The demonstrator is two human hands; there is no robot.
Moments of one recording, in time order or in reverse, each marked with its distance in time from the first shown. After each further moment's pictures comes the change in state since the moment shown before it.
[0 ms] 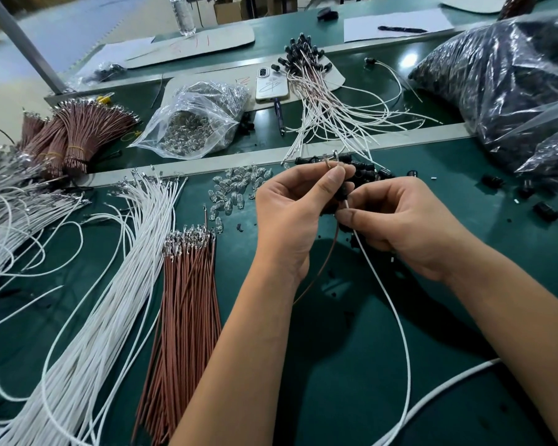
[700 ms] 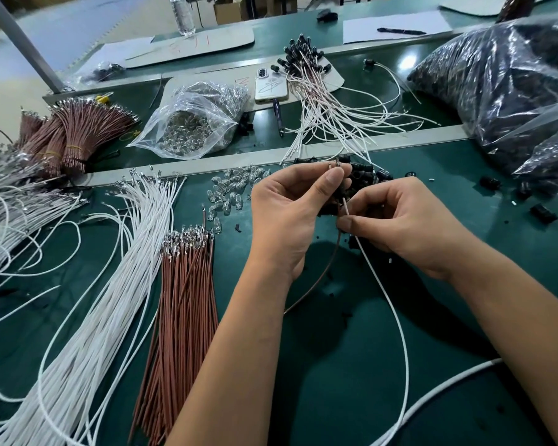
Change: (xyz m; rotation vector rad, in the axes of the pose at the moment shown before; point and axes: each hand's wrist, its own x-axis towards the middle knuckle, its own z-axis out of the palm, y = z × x) left_hand 0.000 0.005 -0.001 0.024 -0.013 0.010; right_hand 0.003 0.005 -0.013 -0.238 0.002 -0.067
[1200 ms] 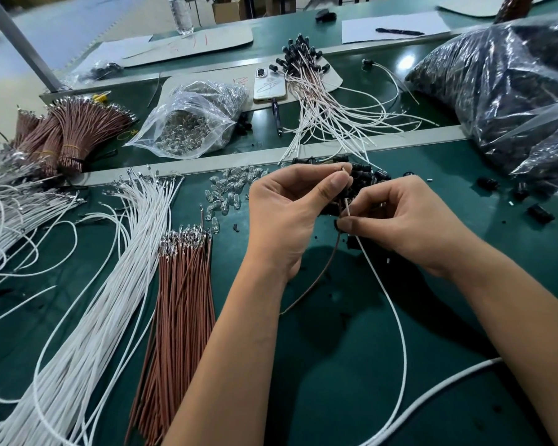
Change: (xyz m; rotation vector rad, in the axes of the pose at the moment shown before) left_hand 0.000 0.002 -0.002 0.044 -0.053 0.036; right_hand -0.001 -0.004 -0.005 -0.122 0.033 0.013
